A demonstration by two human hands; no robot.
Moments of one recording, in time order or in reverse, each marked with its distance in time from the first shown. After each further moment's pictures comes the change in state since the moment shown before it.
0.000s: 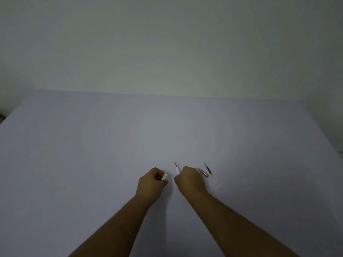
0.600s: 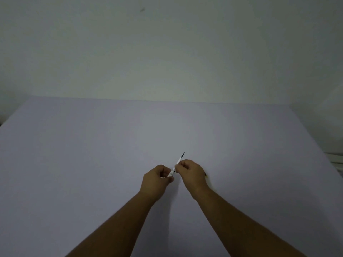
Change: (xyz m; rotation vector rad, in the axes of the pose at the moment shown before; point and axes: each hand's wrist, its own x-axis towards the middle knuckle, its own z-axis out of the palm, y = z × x) left_hand -0.012 0.035 0.002 -0.074 -0.069 0.091; right_hand -0.012 0.009 -0.031 0.702 0.084 -0.038
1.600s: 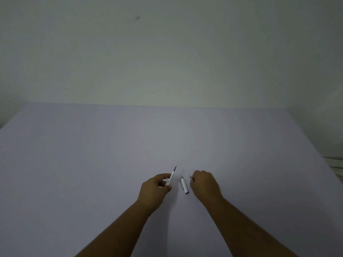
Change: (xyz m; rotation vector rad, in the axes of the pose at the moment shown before) left_hand -0.002 -0.002 0.008 -0.038 -0.044 -0.030; right_hand 0.024 0.039 -0.039 -0.880 -0.013 -0.190
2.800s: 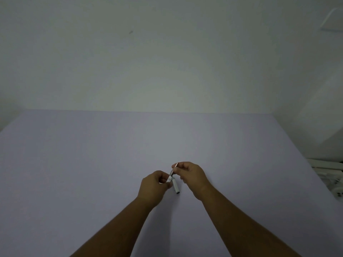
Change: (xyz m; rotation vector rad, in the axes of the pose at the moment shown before) left_hand -0.019 0.037 0.015 0.055 0.056 0.064; right_hand -0.025 -0.022 -0.053 1.086 -0.109 0.049
